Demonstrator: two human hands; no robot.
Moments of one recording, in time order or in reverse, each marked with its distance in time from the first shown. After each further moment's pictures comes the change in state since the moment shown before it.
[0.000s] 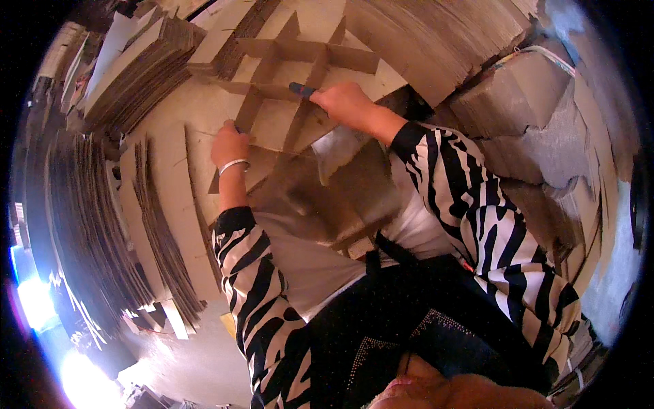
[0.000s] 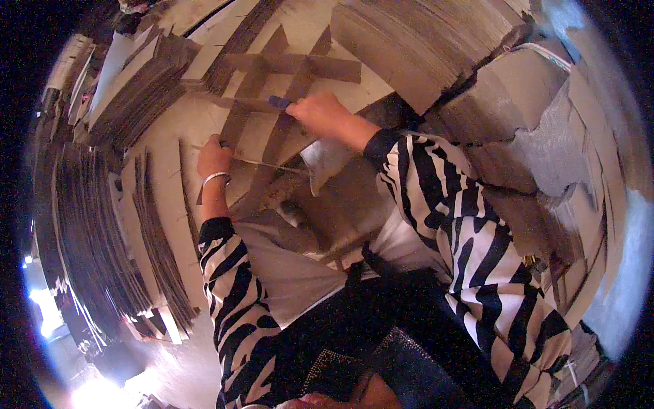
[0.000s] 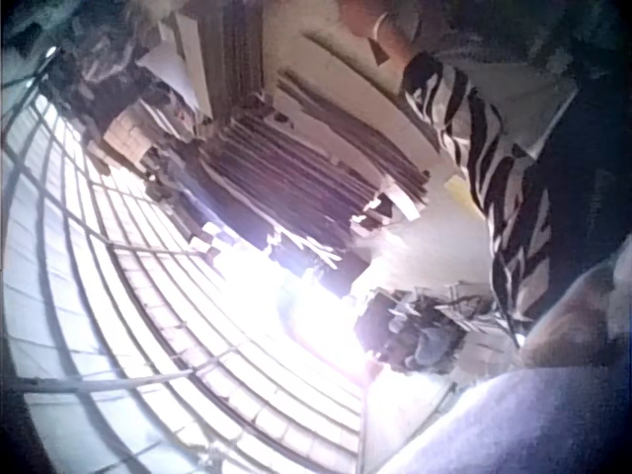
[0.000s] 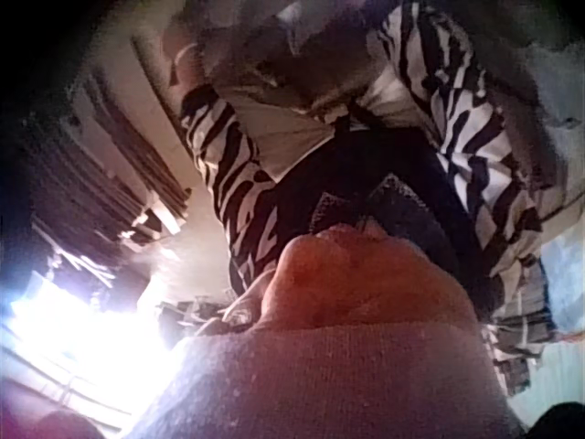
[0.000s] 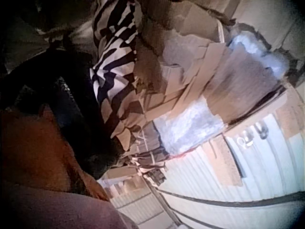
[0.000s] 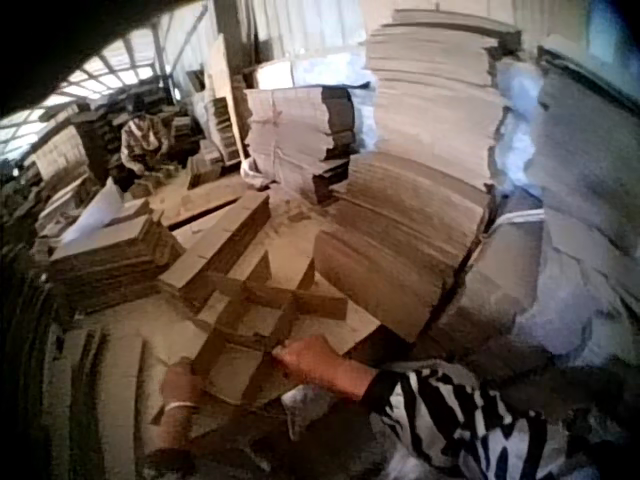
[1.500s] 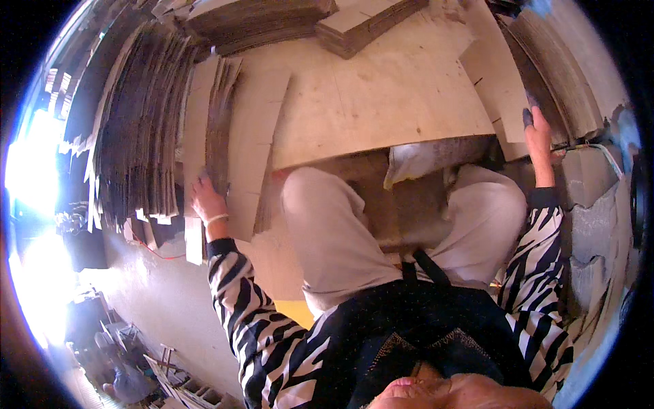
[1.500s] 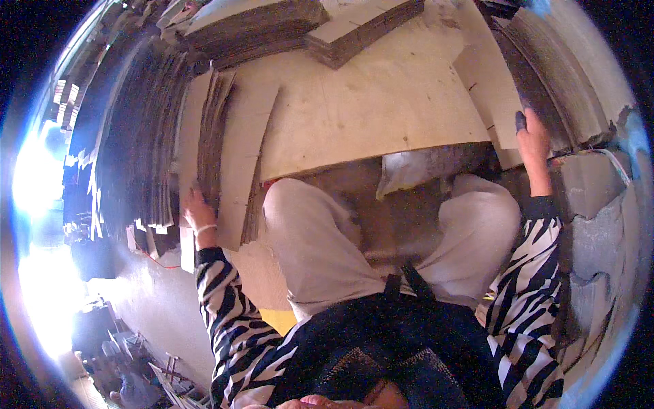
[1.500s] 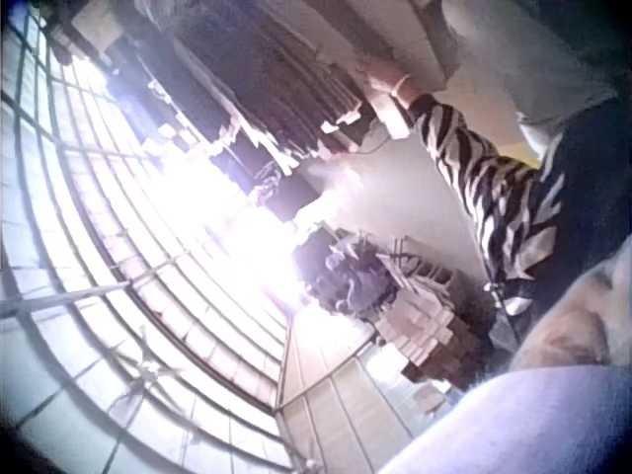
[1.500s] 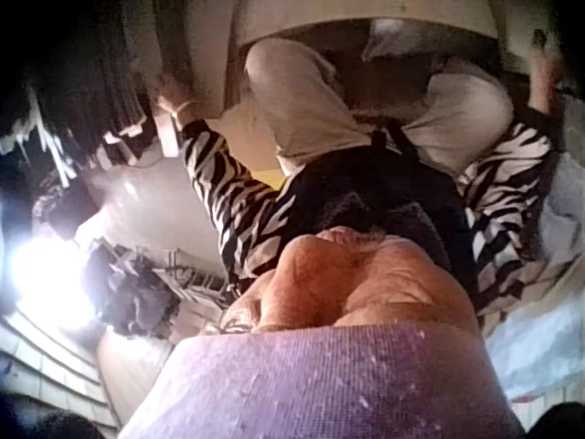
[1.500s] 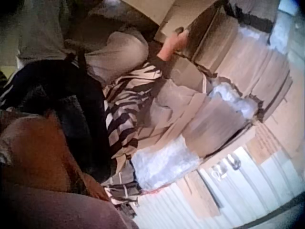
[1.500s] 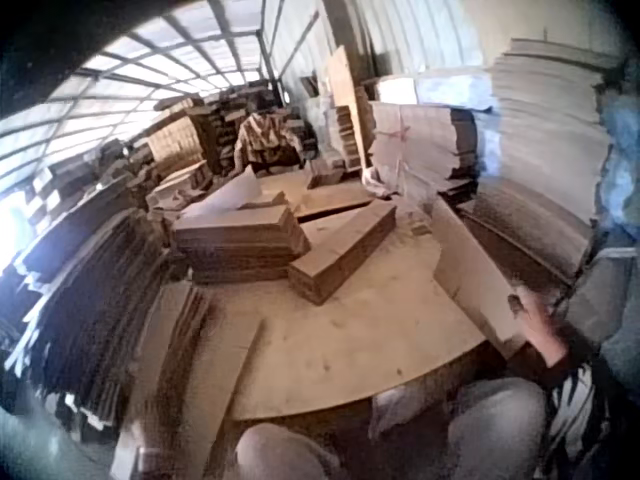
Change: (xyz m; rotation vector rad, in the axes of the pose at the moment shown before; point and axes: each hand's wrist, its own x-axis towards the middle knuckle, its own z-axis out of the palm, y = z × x) left_hand -0.194 -0.336 -0.001 0.420 0.382 -0.365; right_hand -0.081 0.125 -0.088 0.002 0.352 0.572
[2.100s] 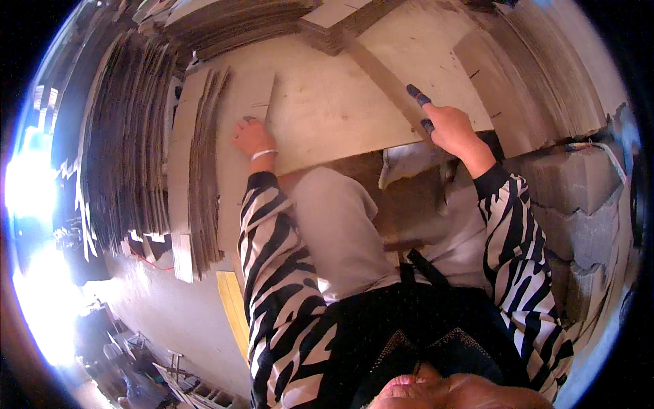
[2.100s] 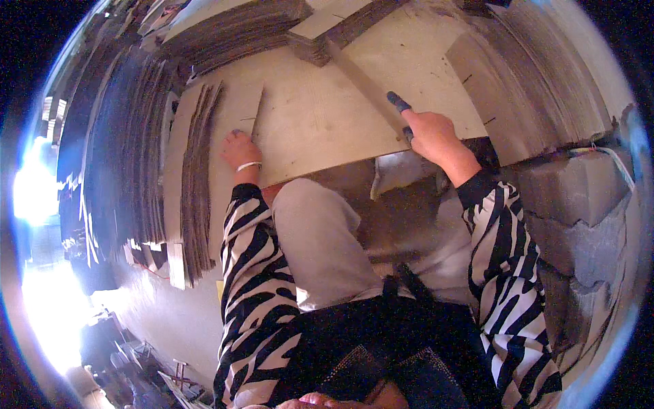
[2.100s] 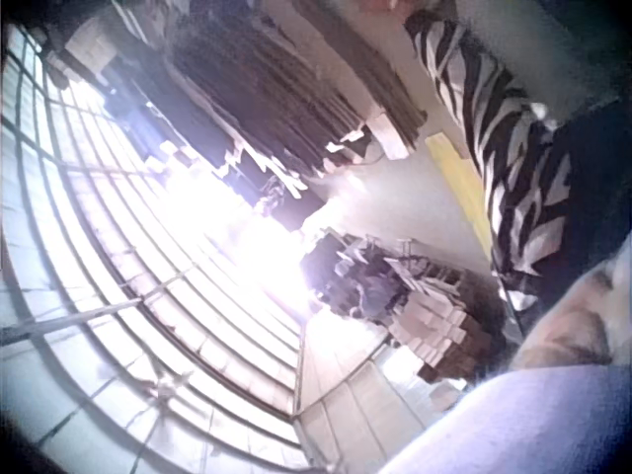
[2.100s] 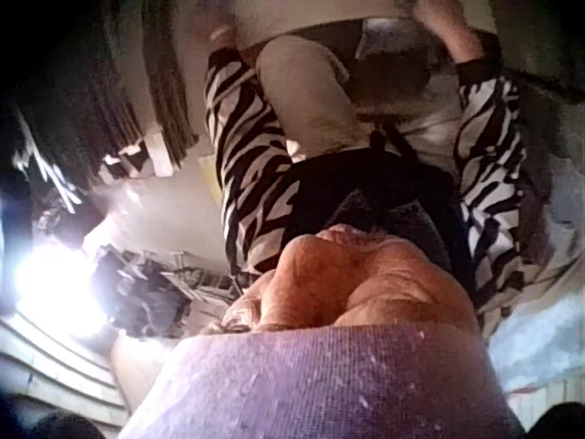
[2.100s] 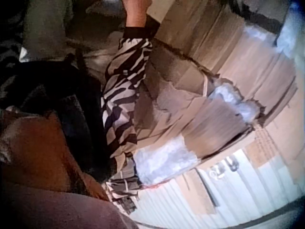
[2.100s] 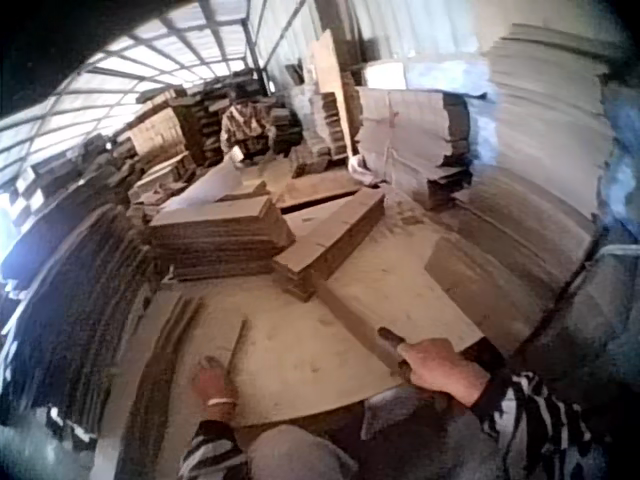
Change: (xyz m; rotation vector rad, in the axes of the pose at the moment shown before) left_hand 0.091 0.238 0.007 0.020 -0.104 0.061; right_hand -0.030 -0.162 0.059 -0.105 -0.615 -0.380
